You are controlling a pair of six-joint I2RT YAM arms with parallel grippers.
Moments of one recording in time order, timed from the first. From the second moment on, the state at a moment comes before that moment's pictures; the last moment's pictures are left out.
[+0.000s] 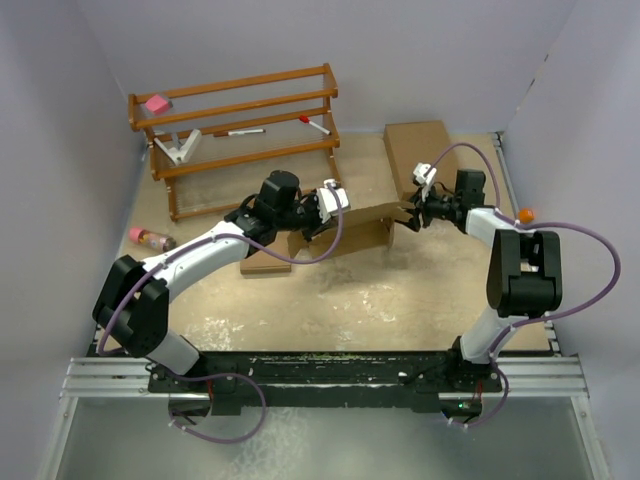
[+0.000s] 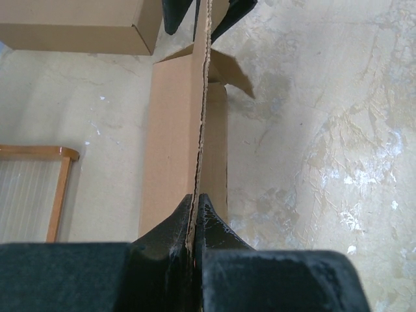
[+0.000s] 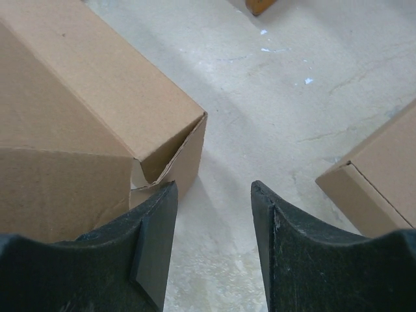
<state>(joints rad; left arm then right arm) -0.66 1.54 1.11 -0.04 0.49 0.42 -0.06 1.73 0.99 -0.03 -0.94 -0.63</state>
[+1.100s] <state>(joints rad) -0.55 1.51 1.05 0.06 0.61 0.18 0.02 1.71 0.90 0.04 -0.97 -0.80</state>
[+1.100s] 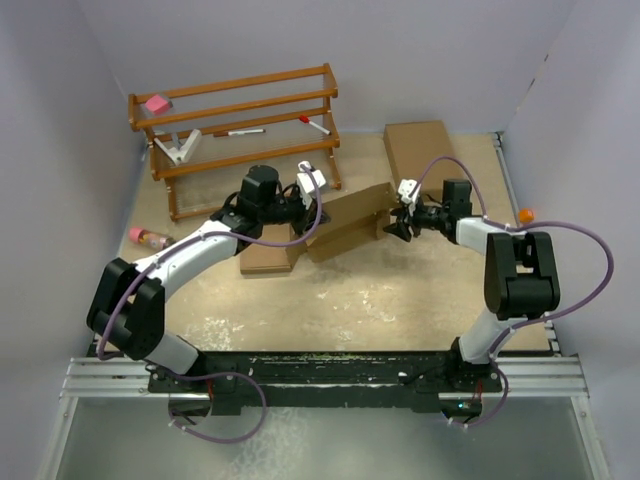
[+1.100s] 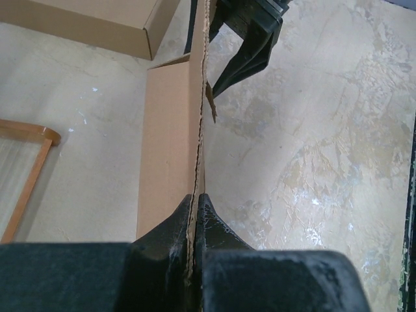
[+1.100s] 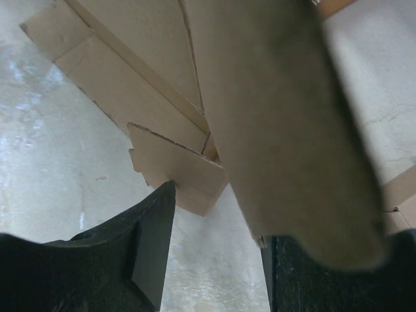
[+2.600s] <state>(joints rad) -0.51 1.59 1.05 0.11 0.71 0.09 0.13 1.78 0.77 0.57 -0.80 -0.78</state>
